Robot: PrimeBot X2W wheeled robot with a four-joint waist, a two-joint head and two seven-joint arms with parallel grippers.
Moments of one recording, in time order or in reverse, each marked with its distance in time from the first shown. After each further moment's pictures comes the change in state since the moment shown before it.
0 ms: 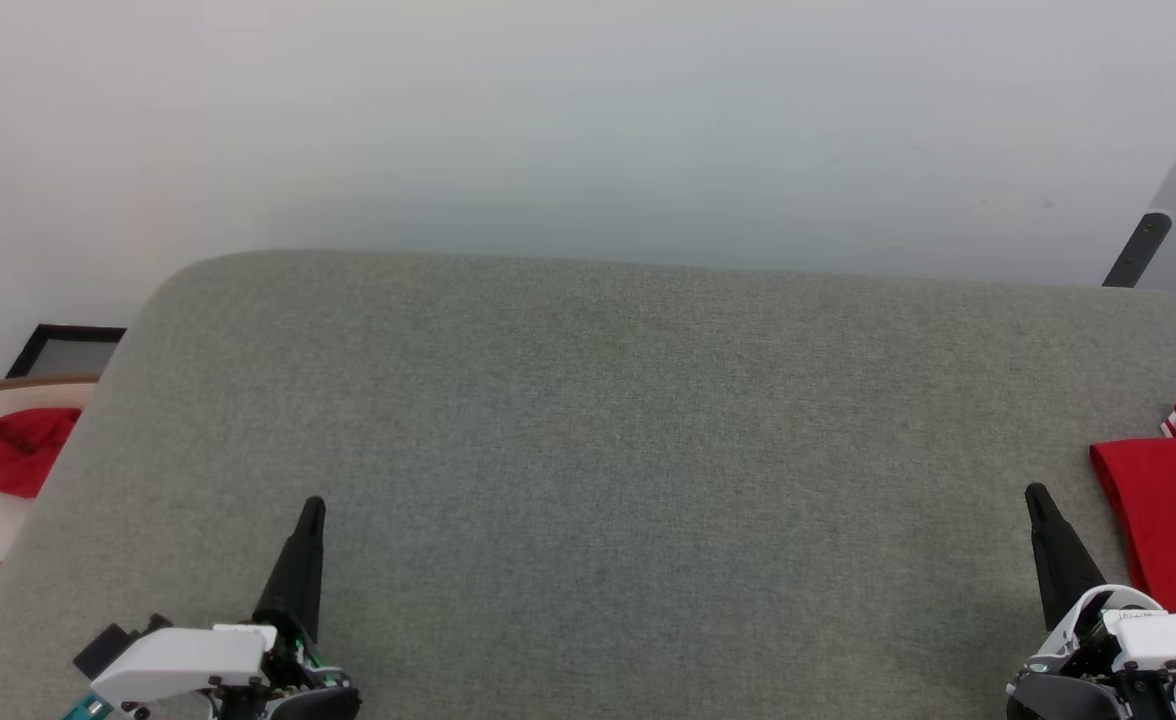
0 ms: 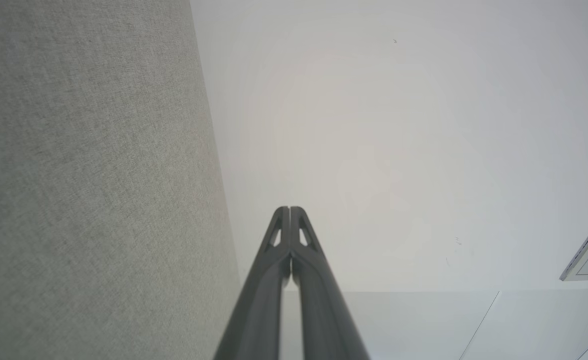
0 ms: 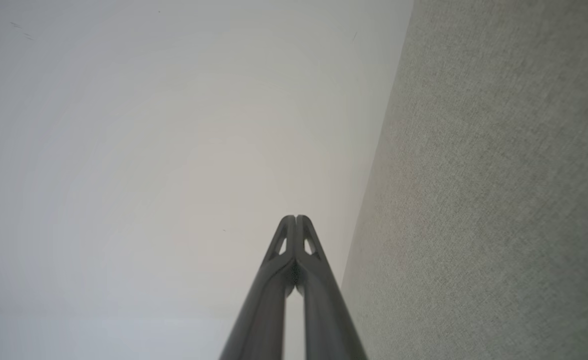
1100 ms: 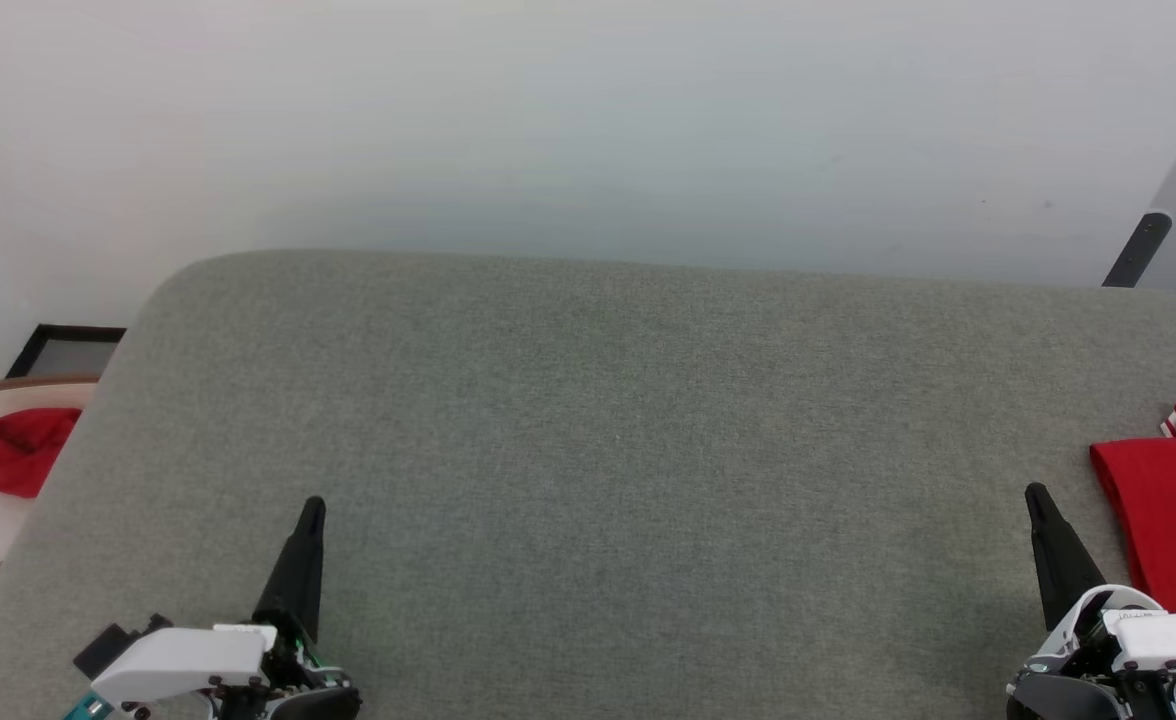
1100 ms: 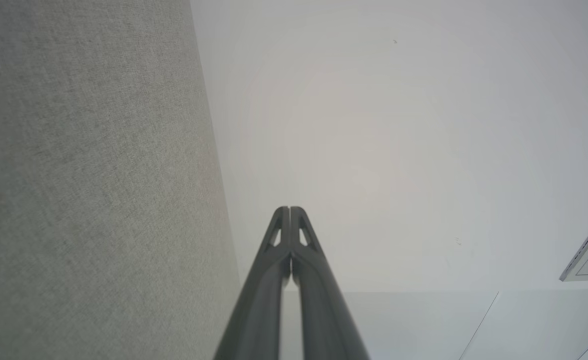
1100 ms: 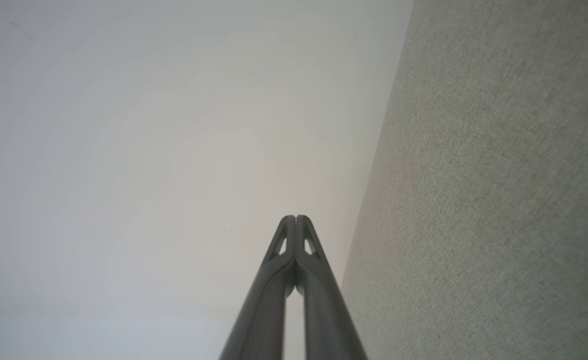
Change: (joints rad) left arm 0.000 -0.002 0.002 0.000 0.001 0.000 0.002; right arm 0.000 0.000 0.000 0.000 0.000 0.000 0.000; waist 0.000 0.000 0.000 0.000
